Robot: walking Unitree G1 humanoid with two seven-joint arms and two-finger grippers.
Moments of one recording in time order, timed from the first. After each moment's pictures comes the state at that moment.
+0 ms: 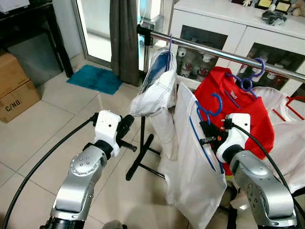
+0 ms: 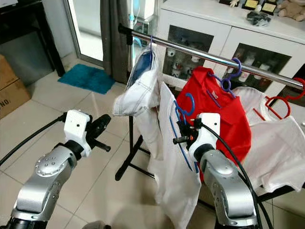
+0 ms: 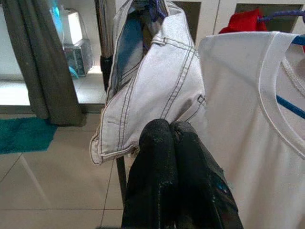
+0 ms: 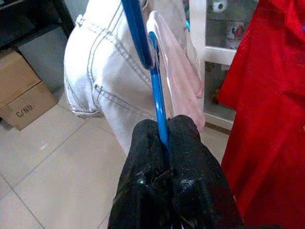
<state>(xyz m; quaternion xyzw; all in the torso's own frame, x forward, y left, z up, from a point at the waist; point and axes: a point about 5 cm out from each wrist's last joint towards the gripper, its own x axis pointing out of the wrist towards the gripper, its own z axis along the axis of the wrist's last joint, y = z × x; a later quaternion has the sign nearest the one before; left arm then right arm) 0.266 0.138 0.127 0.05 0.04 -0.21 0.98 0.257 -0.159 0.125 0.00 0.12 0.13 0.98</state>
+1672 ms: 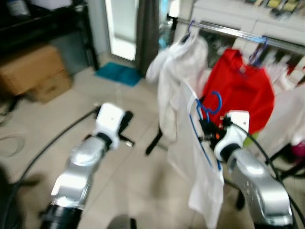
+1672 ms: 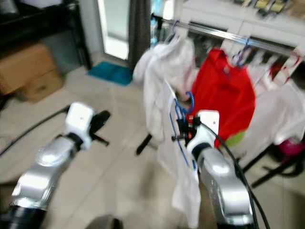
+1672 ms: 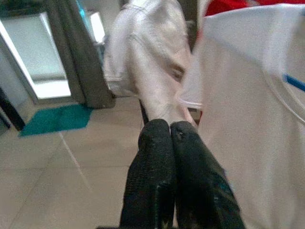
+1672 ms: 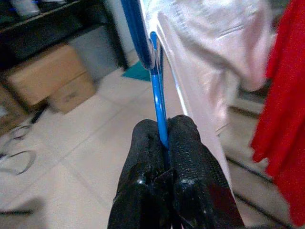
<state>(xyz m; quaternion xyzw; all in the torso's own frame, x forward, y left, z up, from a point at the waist) 0.286 0.133 0.129 0.11 0.05 -0.24 0.96 0.262 -0.152 0.125 0.01 0.11 0.14 0.98</state>
